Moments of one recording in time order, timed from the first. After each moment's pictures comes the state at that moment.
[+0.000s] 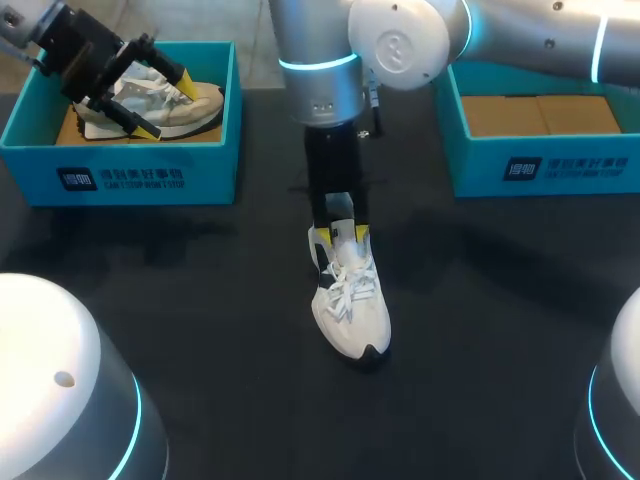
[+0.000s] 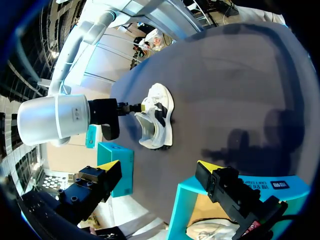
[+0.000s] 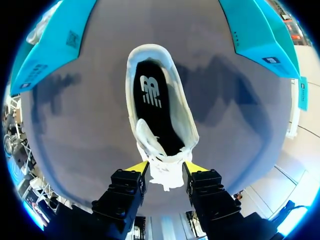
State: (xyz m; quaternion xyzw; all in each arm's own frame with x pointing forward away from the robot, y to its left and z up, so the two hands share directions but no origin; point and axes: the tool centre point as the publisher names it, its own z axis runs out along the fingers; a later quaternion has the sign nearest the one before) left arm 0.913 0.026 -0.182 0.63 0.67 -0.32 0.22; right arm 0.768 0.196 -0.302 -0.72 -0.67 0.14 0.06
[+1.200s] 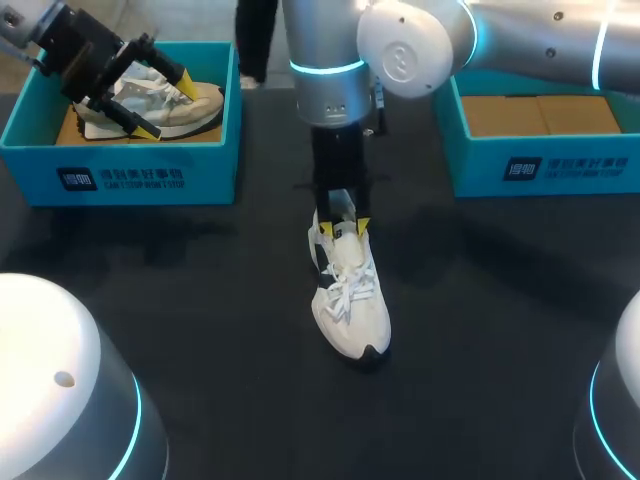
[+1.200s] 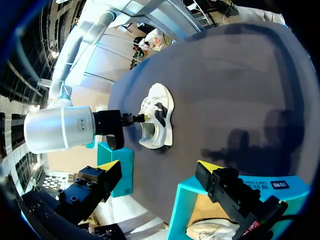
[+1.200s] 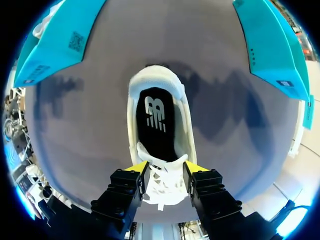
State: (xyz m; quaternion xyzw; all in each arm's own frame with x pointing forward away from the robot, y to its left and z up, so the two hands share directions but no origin) left arm 0.913 0.026 -0.182 0.63 0.67 -0.32 0.22; right arm 0.801 0.190 -0.324 -0.68 -0.72 0.11 0.06
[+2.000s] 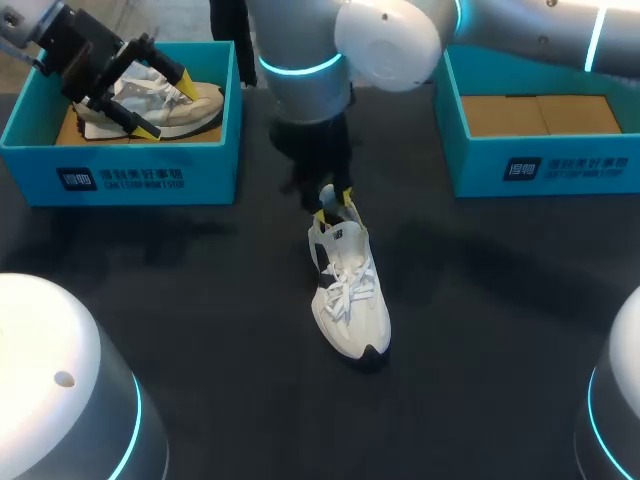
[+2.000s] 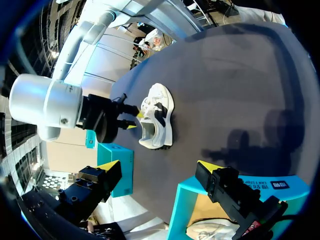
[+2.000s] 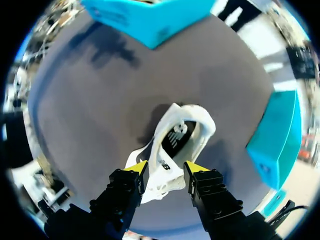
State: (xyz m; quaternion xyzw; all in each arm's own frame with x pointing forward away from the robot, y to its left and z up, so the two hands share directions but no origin) left arm 0.913 0.026 -0.182 0.63 0.67 -0.32 0.22; right arm 0.818 0.209 -0.287 -0.39 -0.92 0.06 -0.02
